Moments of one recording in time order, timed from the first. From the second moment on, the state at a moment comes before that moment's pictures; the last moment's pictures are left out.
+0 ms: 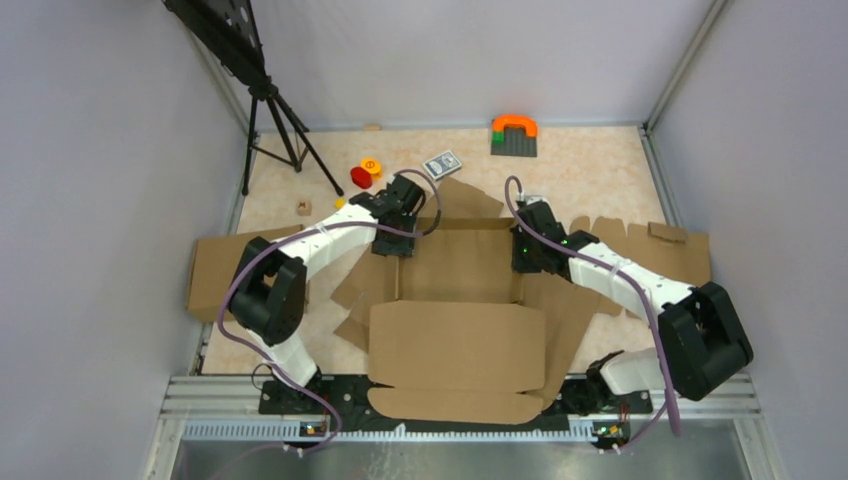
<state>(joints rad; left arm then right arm) -0.59 1.73 1.25 -0.71 -0.22 -0.44 0.54 1.35 0.82 -0.40 0.13 0.45</state>
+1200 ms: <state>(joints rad) -0.54 1.83 1.43 -0.71 -0.19 -0.38 0.57 1.32 0.82 -0.41 0.10 0.48</state>
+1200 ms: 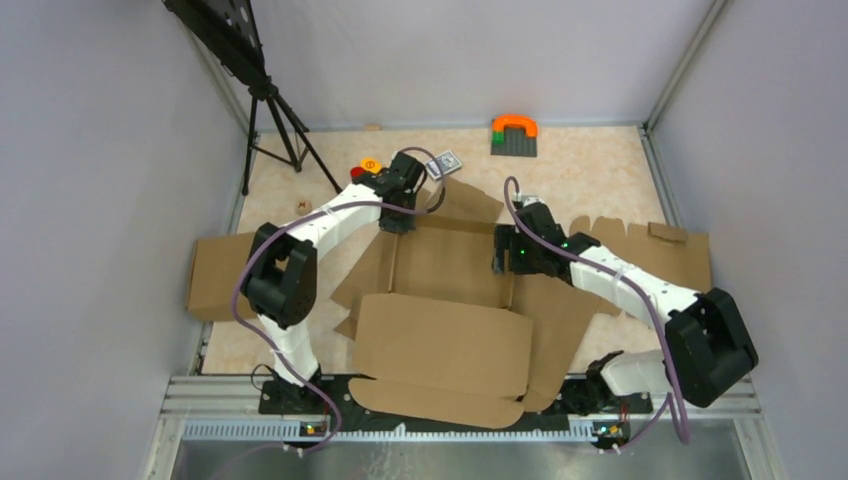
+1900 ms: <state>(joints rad) -0.64 2.19 1.94 -0.90 0.12 0.31 0.55 1.01 0.82 -0.54 0.06 0.31</state>
